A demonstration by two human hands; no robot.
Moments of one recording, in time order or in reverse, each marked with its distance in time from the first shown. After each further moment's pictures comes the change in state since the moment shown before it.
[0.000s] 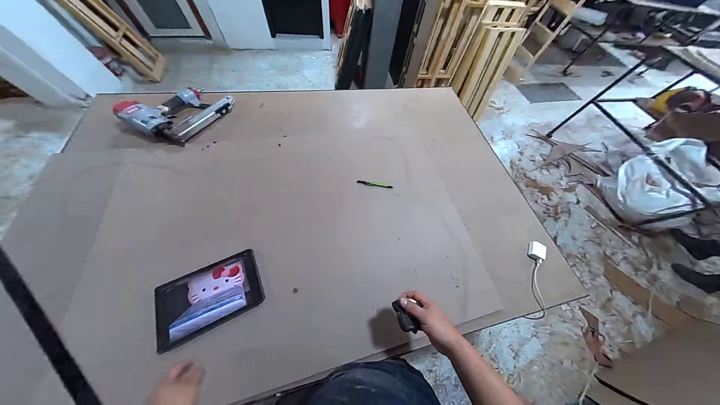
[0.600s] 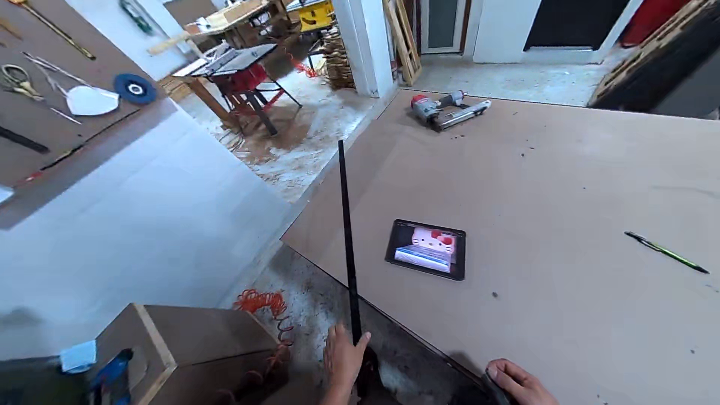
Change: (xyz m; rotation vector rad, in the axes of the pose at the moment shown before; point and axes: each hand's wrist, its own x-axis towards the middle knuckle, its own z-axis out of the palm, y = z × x) left_hand -0.106 -0.155 0.032 -0.029 0.337 -0.390; right_hand 0.004 0.048 0.225 -0.384 -0.599 -0.024
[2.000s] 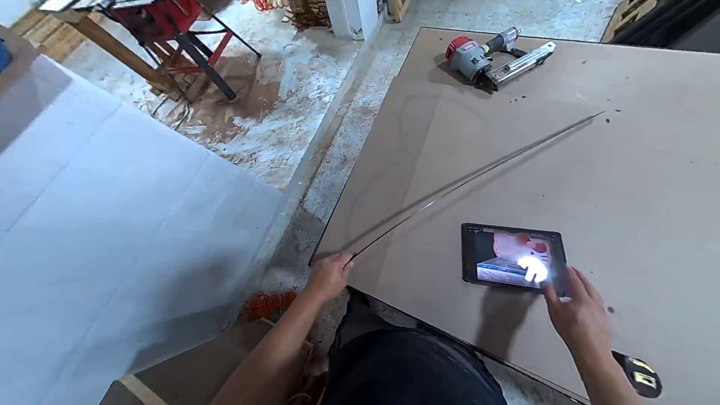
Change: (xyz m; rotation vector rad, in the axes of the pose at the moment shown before) left_hand 0.393 -0.014 -0.220 0.214 -0.334 0.754; right_hand 0.218 -0.136 0.126 -0.921 0.938 -0.180
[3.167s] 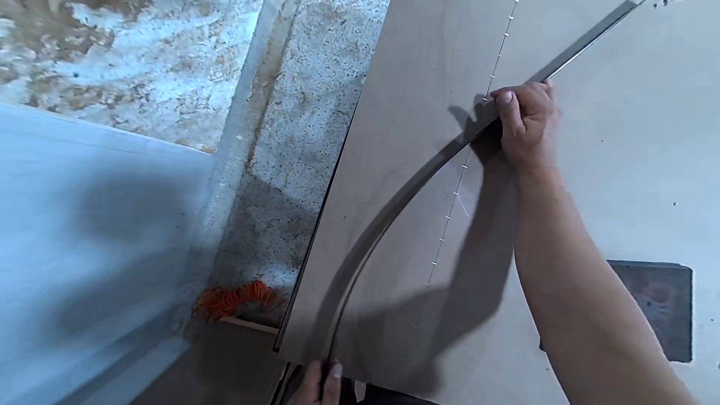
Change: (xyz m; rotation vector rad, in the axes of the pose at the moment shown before) left_hand -0.019 -0.048 0.076 -0.729 0.078 -0.387; right_hand 0.354 -0.265 0.229 0.204 0.099 -0.486
